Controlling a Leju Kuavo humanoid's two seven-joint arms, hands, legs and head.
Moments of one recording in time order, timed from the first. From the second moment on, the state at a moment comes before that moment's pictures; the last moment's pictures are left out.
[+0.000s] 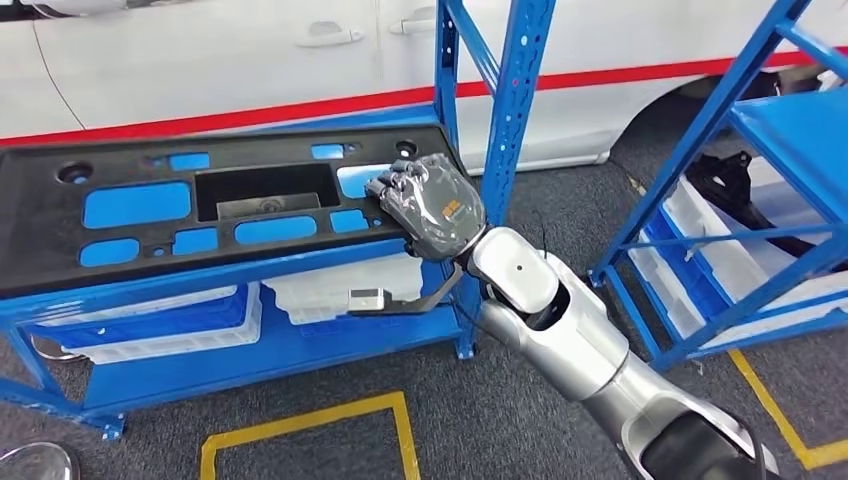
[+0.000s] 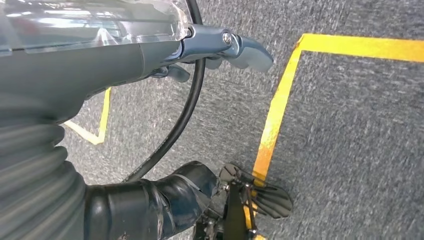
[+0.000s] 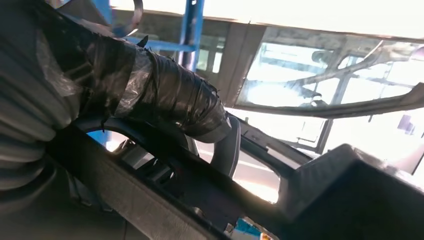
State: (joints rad) left arm -0.07 -0.07 0.91 -0.21 -0.67 -0.08 -0.18; right arm -0.66 -0.18 0.88 -1.41 1.05 -0.16 -0.11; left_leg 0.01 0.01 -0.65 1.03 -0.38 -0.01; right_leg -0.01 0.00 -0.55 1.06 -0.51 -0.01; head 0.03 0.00
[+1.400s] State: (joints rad) left arm -0.08 -0.07 0.91 -0.21 -0.69 -0.08 -0.18; right arm -0.63 -0.18 0.87 -1.41 1.03 -0.16 -0.12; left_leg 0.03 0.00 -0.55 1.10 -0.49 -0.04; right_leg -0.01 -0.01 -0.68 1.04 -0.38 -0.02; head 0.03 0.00
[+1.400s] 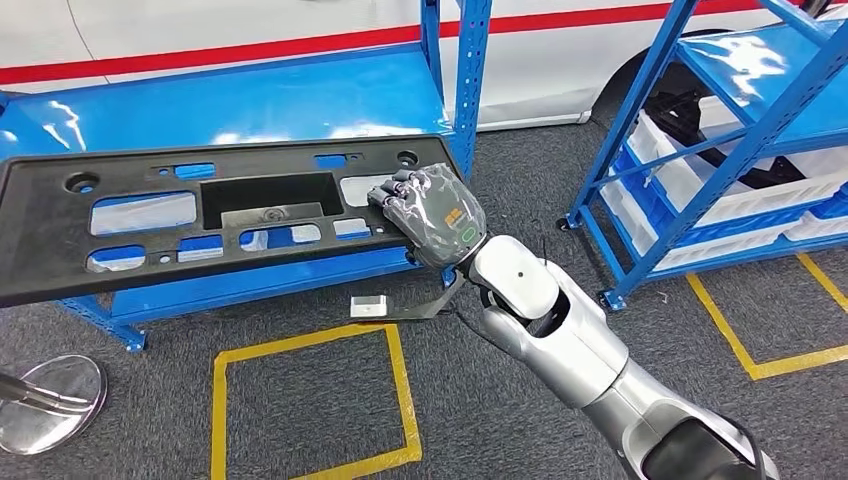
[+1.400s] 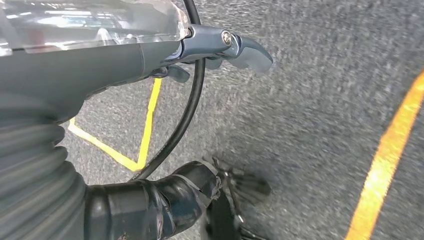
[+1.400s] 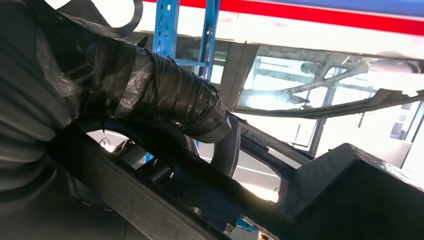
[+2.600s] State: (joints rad) left arm -0.09 -0.07 0.91 -0.22 -0.70 -0.08 -0.18; right arm -0.62 -0.17 0.87 -1.41 1.01 -0.16 -0.13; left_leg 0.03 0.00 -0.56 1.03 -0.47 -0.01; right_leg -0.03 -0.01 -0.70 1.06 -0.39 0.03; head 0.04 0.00
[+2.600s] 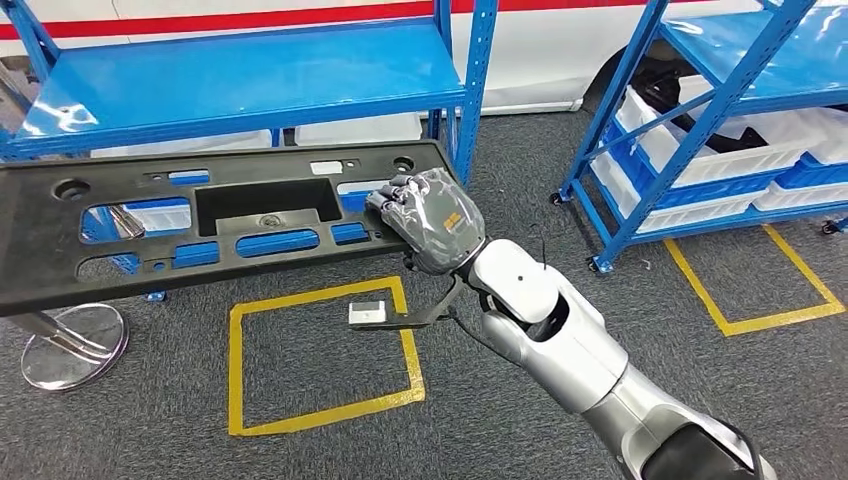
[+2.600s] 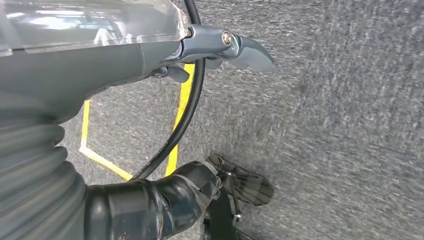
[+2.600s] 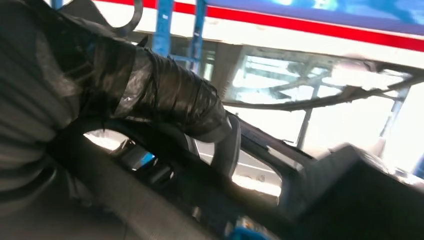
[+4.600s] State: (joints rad) left arm -0.09 -0.06 0.91 -0.22 -0.69 -0.10 -0.20; right arm -0.83 -0.23 0.99 -1.43 1.07 -0.08 -0.11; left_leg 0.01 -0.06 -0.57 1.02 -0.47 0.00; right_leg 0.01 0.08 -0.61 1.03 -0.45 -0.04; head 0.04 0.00
